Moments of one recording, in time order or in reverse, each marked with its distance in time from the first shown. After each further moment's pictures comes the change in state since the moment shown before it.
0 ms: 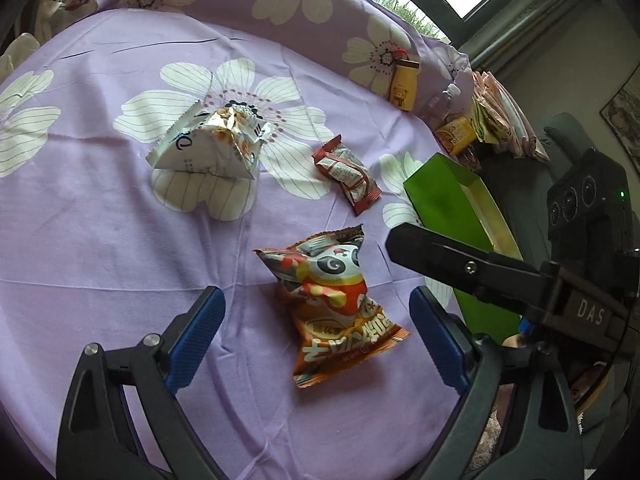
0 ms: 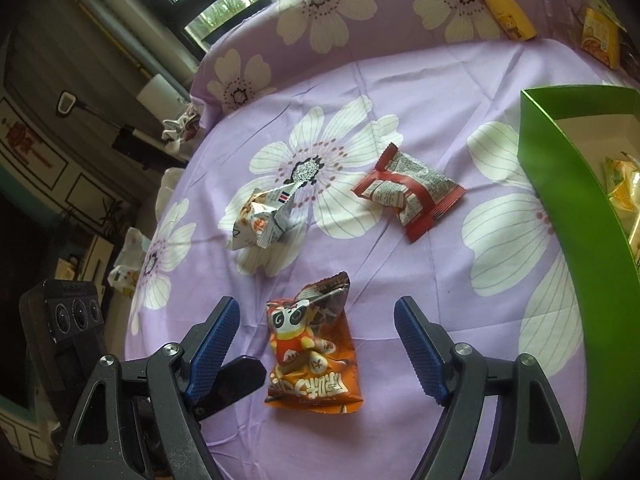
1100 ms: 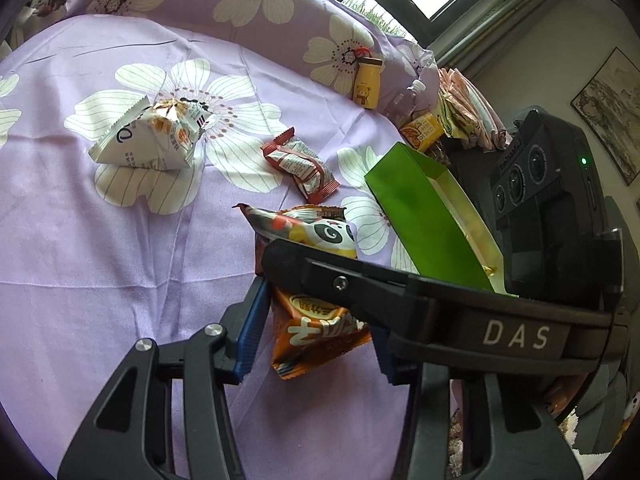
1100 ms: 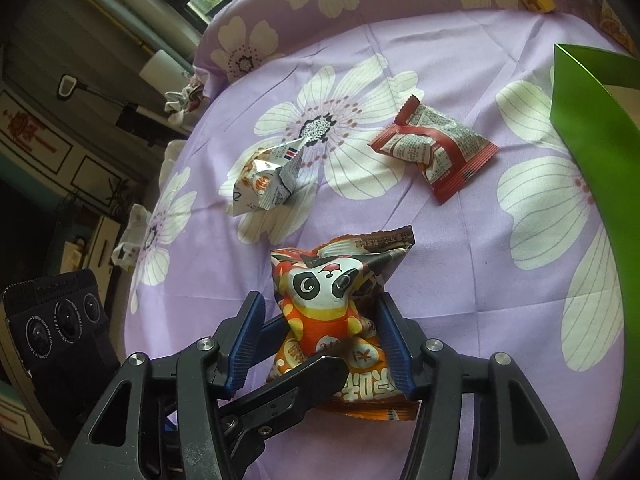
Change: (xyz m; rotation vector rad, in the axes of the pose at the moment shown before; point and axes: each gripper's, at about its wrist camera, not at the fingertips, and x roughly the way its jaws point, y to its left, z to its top) left arm 0.009 -0.017 -0.012 0.054 -0.048 -0.109; right arm 0.026 0.001 -0.012 -0.010 0.079 0.036
